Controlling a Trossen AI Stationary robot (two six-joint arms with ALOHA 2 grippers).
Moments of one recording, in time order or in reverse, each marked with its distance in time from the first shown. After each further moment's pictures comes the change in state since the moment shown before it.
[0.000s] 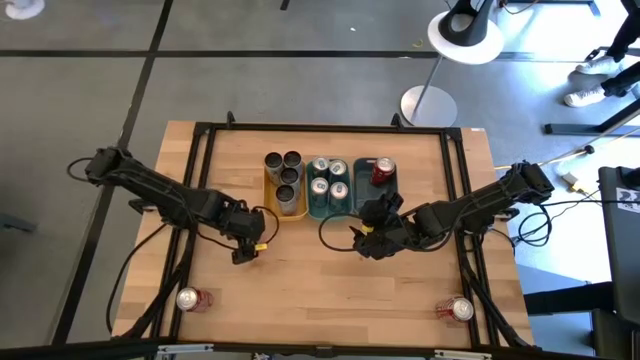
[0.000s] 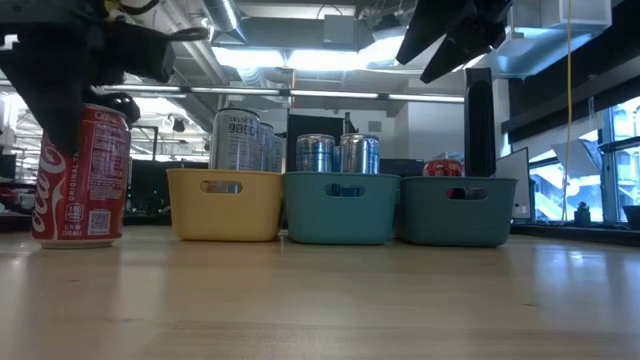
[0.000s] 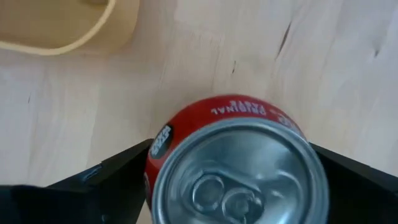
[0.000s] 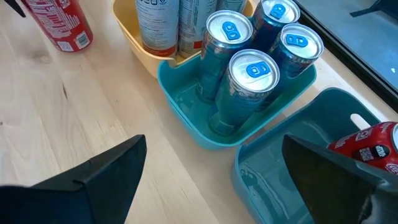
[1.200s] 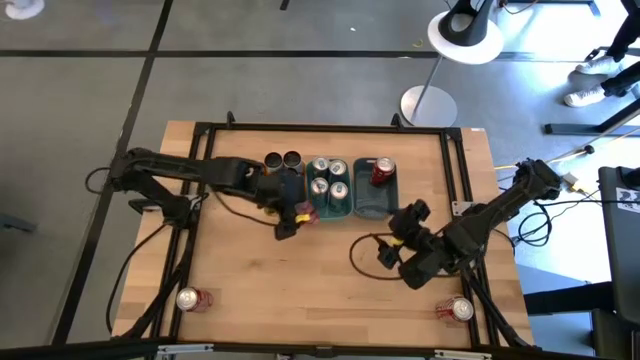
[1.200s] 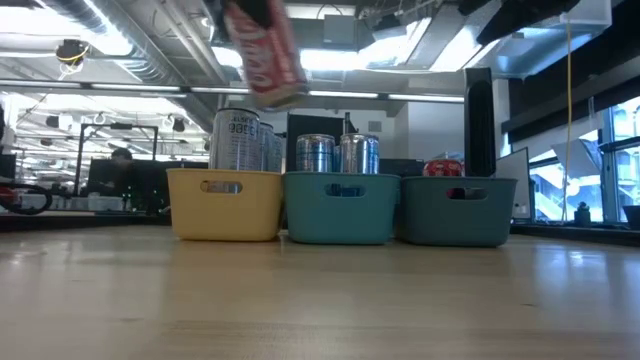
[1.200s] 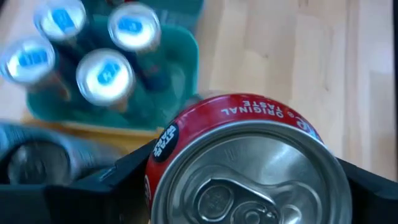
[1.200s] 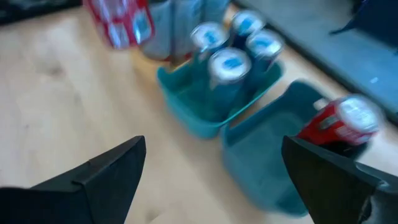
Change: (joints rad) left arm 0.200 0.228 0.615 -0.055 -0.058 0.279; right arm 0.236 -0.078 0.000 -0.231 0.189 0.314
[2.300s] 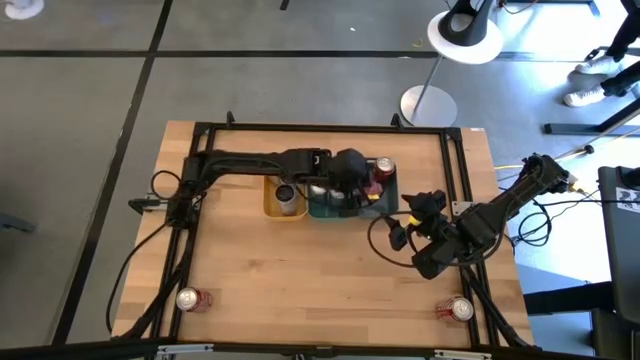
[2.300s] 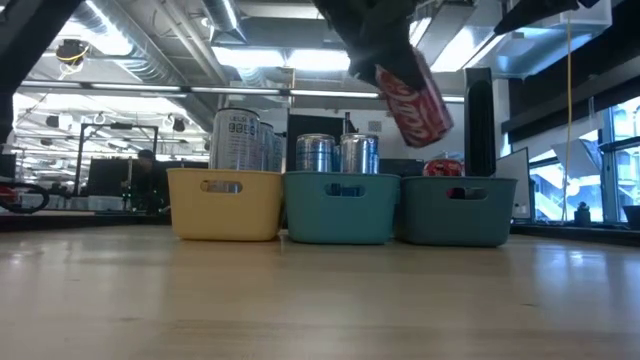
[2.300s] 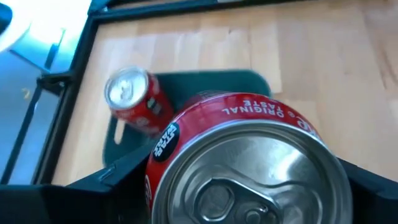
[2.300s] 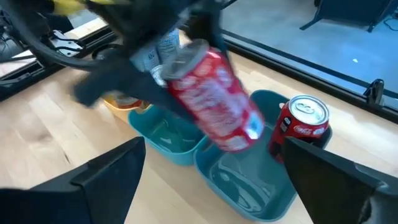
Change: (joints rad) left arm 0.179 0.560 0.507 0.227 -0.045 0.410; right arm 0.000 -0.112 0.000 -0.180 0.124 0.294
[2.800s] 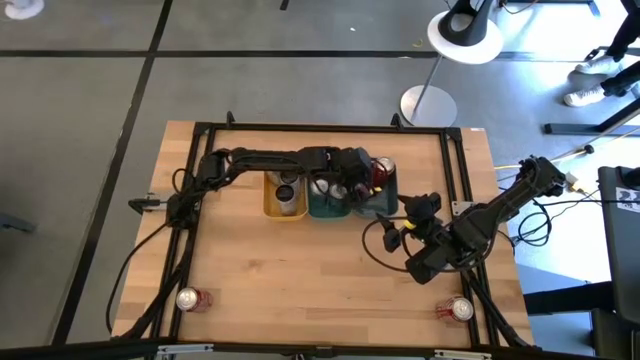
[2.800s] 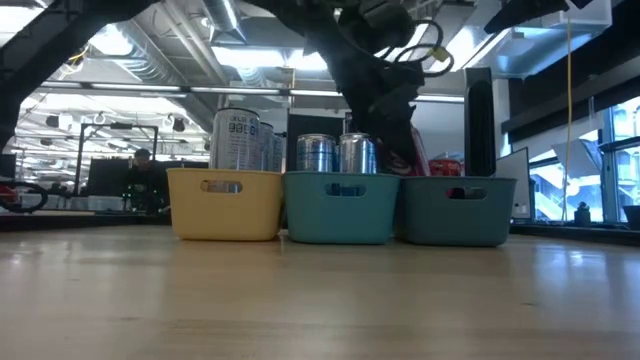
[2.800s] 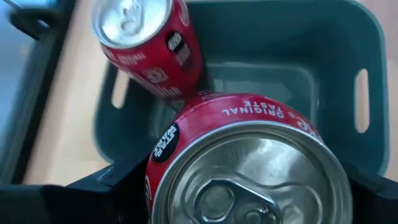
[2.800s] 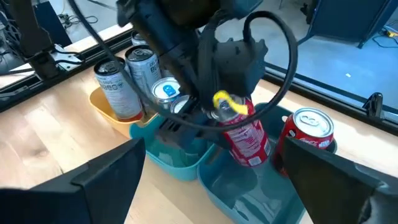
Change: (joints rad) left arm 0.084 0.147 -0.001 0.026 0.004 0.001; right arm 0.000 0.053 0.000 0.044 0.072 0.002
